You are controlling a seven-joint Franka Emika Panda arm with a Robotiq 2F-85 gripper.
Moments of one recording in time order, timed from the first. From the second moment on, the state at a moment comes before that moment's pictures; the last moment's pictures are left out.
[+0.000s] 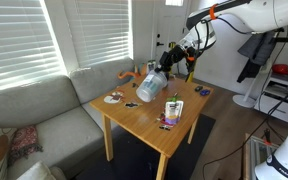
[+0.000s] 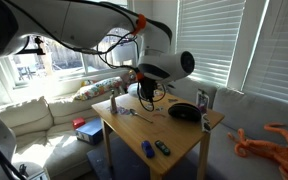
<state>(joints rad) -0.18 0.10 -0.15 -1.92 1.17 1.75 -0.56</state>
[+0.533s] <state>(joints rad) -0.24 0.22 -0.17 -1.92 1.34 1.53 -0.62</state>
